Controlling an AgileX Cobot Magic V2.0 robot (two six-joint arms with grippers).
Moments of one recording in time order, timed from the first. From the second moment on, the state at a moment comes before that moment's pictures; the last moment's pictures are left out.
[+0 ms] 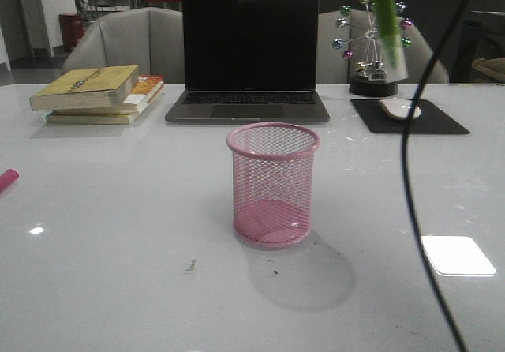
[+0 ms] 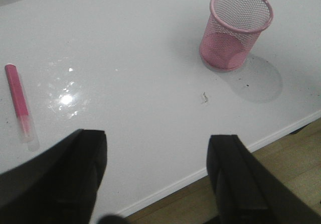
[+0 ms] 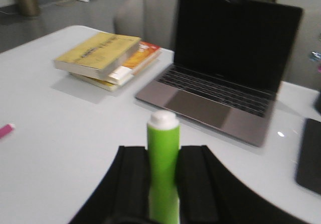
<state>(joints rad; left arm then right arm) -0.43 0.68 -0.70 -0.07 0.80 0.08 0.52 1.21 -0.71 0.13 -0.29 -0.12</state>
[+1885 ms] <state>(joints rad) -0.43 0.68 -0.70 -0.07 0.80 0.08 0.53 0.82 -0.68 0.12 0.53 -0.12</state>
